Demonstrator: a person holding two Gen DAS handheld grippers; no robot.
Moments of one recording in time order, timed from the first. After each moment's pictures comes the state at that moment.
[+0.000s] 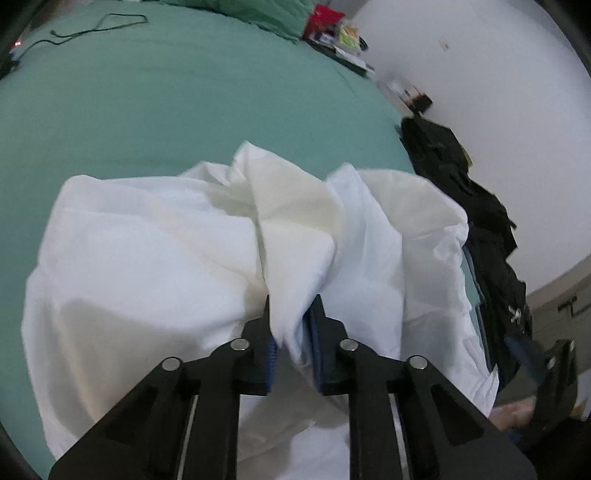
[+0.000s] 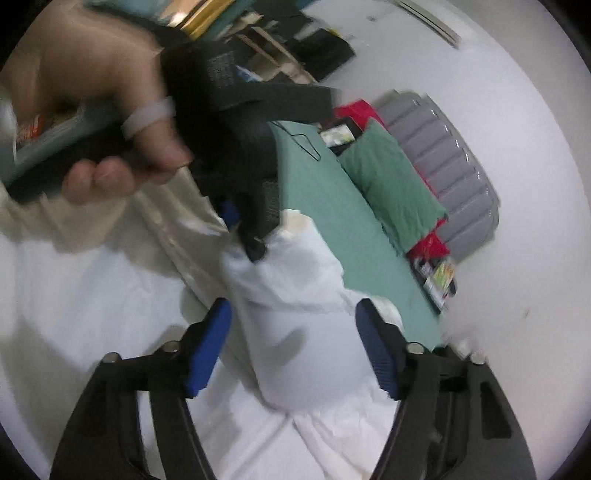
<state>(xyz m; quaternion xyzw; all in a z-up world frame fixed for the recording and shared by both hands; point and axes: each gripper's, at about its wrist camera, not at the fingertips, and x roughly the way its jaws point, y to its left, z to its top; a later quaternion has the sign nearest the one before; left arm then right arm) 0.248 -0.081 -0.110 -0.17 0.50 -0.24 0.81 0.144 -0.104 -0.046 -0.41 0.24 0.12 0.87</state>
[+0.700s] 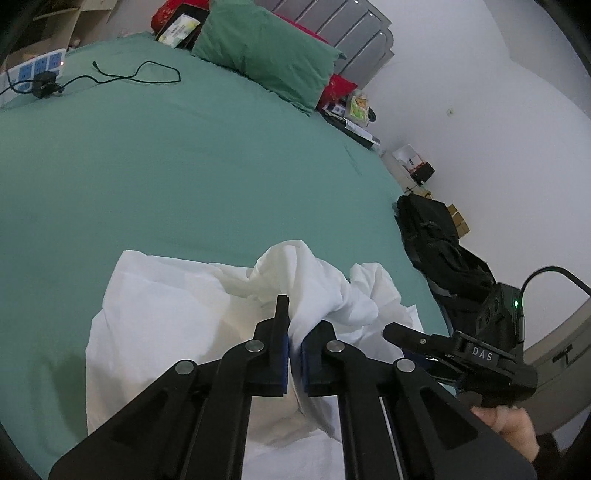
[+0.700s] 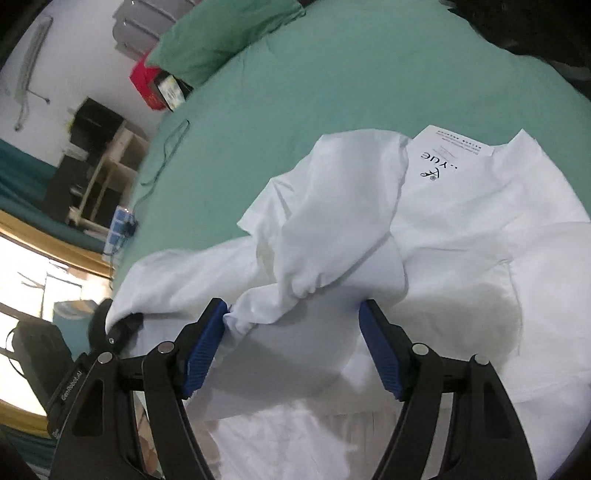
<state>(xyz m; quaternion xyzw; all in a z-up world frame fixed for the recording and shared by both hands) 0.238 -0.047 -0.056 -0.24 0.41 -0.20 0.86 0.292 -0.242 -0.068 0.31 0.50 0.07 0.80</state>
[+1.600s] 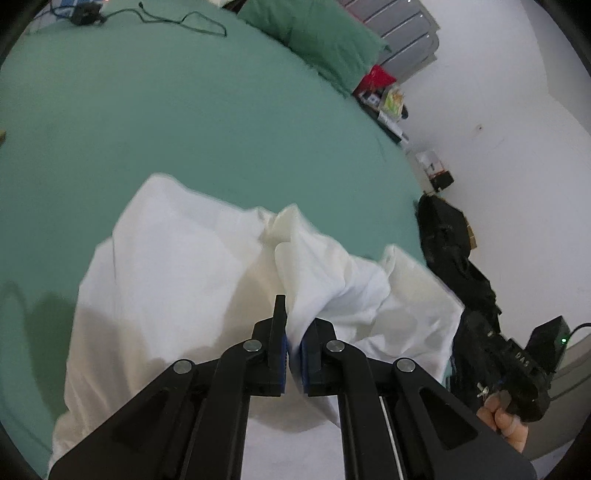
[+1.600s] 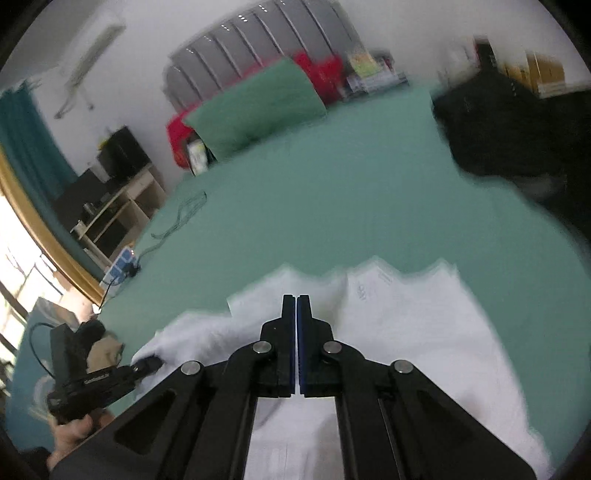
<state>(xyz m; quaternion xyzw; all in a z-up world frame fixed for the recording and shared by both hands) 0.229 -0.032 -0.104 -0.30 0.47 -0.17 0.82 0.233 -0.283 -0.021 0.24 0.37 0.04 0.90</state>
